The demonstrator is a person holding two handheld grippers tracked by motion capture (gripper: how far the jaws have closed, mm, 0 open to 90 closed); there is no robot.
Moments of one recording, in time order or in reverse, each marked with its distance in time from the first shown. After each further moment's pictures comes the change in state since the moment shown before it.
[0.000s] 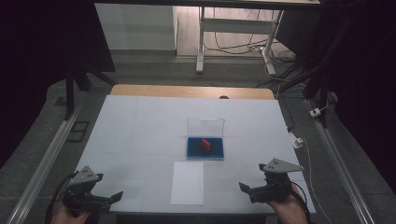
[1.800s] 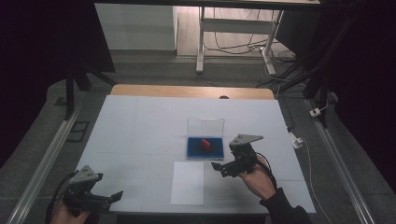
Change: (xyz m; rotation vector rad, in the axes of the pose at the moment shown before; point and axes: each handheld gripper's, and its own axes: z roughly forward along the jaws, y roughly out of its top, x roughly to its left) left arm 0.002 0.001 0.001 0.003 -0.006 -0.014; right arm 0.003 0.064 0.091 0.069 0.117 -0.058
